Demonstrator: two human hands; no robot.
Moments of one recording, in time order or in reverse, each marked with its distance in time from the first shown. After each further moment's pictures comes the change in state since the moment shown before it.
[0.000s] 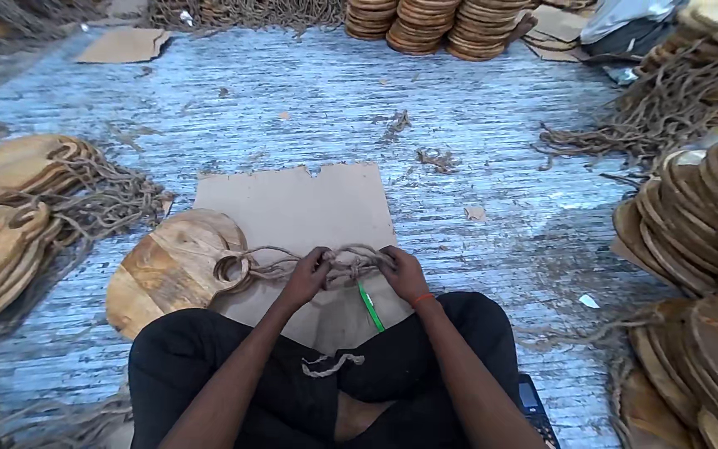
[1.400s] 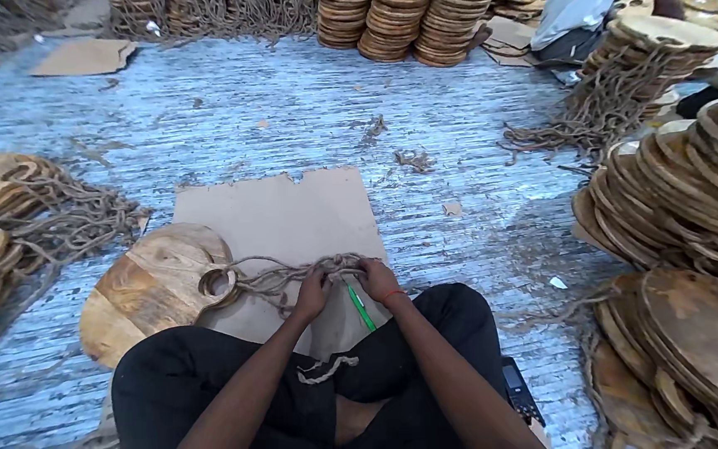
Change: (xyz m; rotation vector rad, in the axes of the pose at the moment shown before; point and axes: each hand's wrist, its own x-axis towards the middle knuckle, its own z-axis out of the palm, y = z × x) left_hand 0.028 -0.046 0.053 0.272 -0.003 -0.135; right_hand 0.011 -0.002 0.033 -0.237 -0.364 0.341
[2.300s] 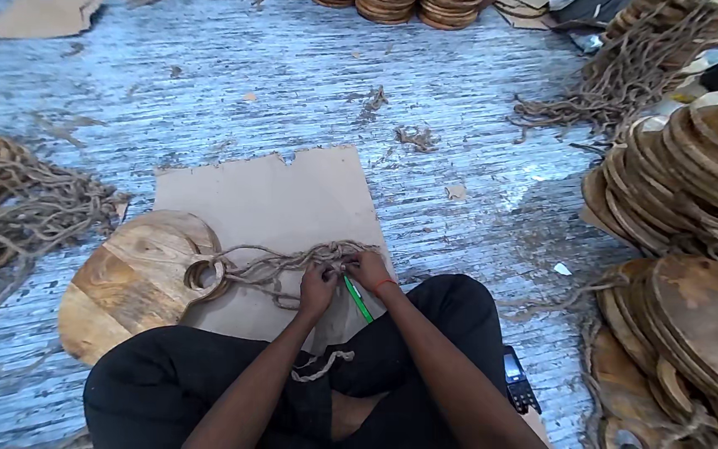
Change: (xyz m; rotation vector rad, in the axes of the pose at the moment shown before) left_hand -0.002 0.008 0.028 -0.044 0.099 -0.100; right_hand -0.009 -0.015 0.004 0.230 -0.004 0.070
